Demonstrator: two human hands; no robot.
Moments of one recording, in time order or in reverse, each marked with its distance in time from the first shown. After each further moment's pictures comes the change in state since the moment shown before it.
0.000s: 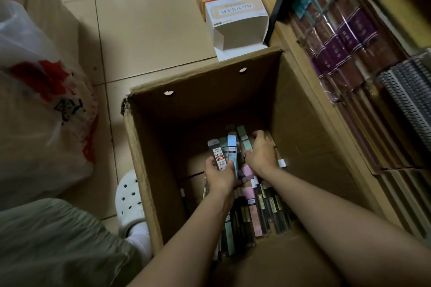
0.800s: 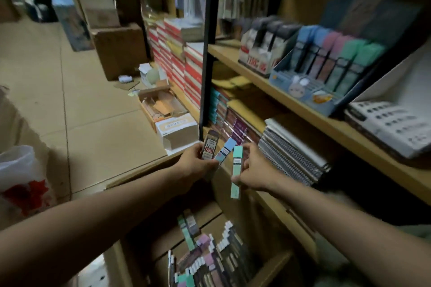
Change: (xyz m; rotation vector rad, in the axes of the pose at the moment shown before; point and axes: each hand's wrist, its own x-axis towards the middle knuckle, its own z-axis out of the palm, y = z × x) left_hand -0.153 0.192 0.046 0.575 -0.687 0.560; right_hand -0.146 -0.041 -0.252 0.316 0.076 -0.167
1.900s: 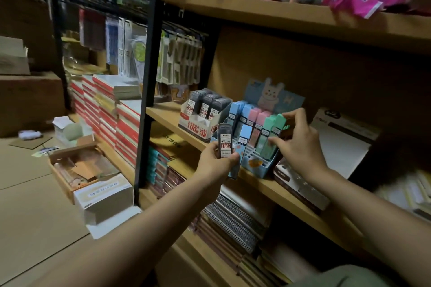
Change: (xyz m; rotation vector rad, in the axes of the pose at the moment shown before) left_hand 0.006 0.156 0.105 -0.366 -0.321 0.269; right_hand -0.037 -0.042 -0.208 -0.315 0.992 -0.432
